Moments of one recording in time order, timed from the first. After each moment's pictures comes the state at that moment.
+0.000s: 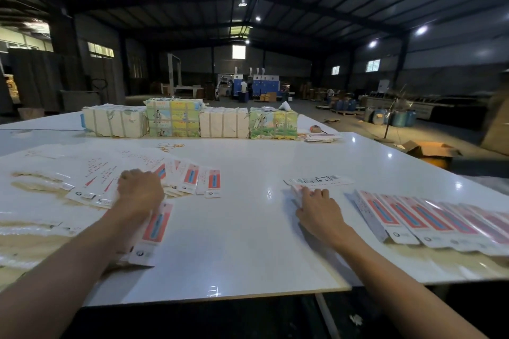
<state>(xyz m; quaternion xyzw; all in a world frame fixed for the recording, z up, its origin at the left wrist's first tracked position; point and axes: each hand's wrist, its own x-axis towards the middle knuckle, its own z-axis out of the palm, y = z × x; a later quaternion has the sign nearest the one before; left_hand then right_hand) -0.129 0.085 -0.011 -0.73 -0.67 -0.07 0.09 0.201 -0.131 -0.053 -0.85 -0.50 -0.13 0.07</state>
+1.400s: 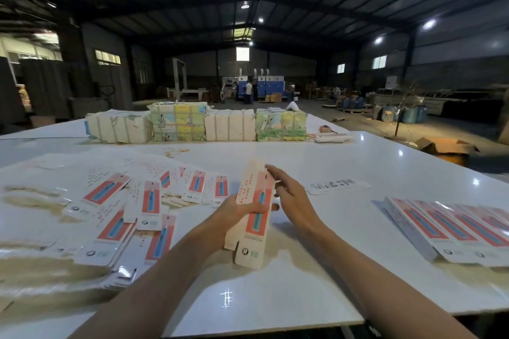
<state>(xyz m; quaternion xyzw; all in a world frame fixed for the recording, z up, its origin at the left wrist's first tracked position) -0.002 0.027 -0.060 -0.67 -0.25 -0.27 -0.64 0.163 -0.055 -0.045 -0.58 -0.57 0.14 0.57</state>
